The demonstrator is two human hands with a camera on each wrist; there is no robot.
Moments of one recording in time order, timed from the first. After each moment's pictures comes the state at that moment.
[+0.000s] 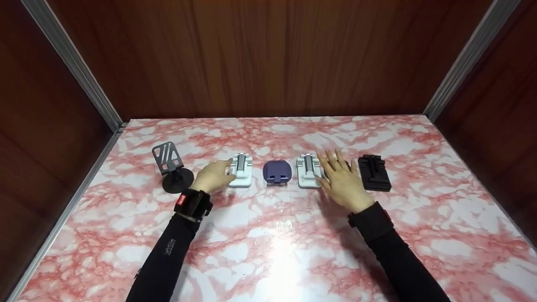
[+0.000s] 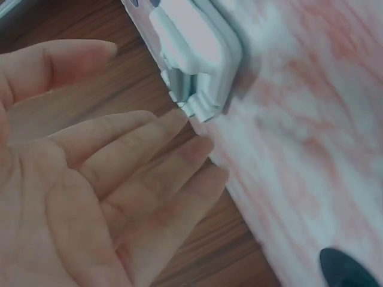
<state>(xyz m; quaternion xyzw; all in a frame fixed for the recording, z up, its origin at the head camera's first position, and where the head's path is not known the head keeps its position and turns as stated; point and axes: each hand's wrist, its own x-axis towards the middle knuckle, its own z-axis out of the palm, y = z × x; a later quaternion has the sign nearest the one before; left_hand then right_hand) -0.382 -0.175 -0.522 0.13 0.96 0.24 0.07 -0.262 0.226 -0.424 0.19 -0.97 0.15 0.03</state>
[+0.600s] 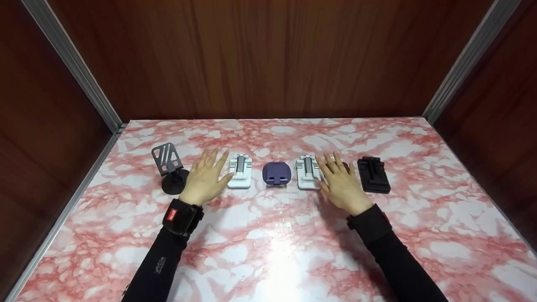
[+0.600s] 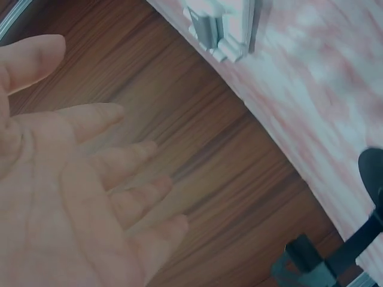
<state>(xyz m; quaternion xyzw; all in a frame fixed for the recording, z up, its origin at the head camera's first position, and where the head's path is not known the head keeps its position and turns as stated) -0.260 -0.146 -0.402 0.13 0.97 0.19 0.00 -0.261 0.225 -0.425 0.20 -0.97 0.15 0.02</state>
